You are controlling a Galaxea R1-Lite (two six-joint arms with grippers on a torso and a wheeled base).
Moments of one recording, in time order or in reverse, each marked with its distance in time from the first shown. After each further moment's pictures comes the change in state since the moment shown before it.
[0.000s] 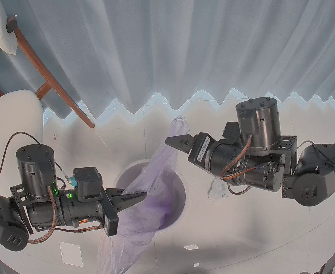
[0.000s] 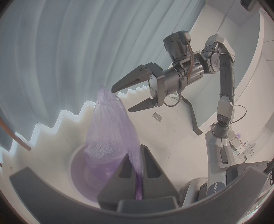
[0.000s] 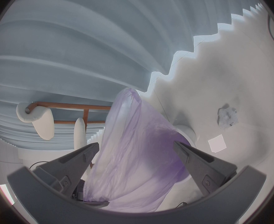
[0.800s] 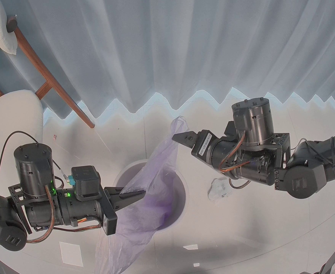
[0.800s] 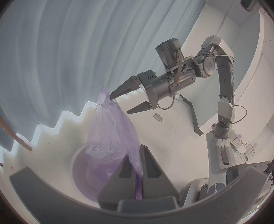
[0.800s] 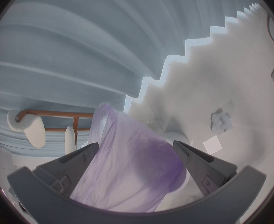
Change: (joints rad) left arm 0.001 -0.010 0.000 0.001 0.008 -0.001; right arm -0.051 0.054 -0.036 0.006 -0.034 0.001
